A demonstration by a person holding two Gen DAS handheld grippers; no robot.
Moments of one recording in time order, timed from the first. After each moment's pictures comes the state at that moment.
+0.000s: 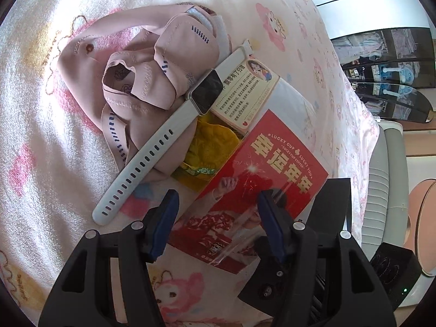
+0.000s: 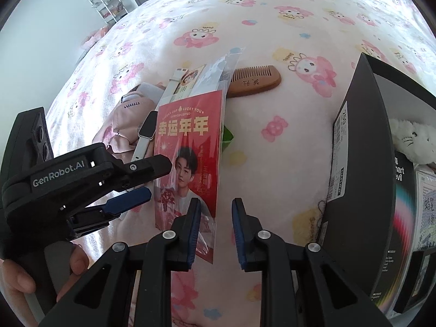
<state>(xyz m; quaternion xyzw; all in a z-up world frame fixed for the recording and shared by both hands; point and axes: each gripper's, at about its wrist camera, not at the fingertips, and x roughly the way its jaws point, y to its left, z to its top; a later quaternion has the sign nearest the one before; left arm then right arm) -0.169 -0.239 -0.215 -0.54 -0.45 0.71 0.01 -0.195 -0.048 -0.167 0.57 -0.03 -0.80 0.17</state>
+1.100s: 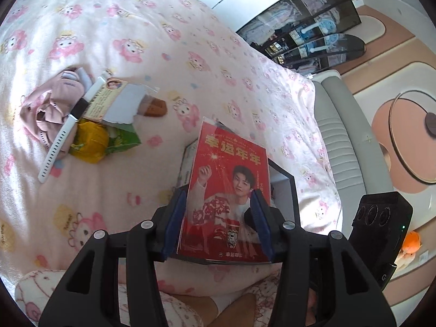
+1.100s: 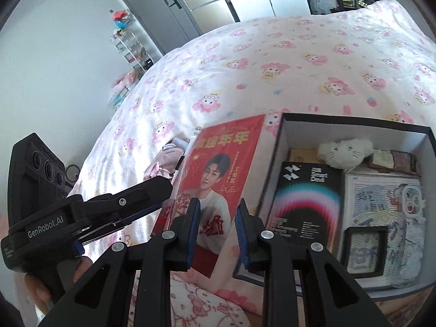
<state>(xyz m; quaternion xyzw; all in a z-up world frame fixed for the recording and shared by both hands) -0.113 -0.113 -0.060 -0.46 -0.34 0.81 0.15 -0.127 0.068 -0.042 0.47 -0.12 -0.85 0.21</state>
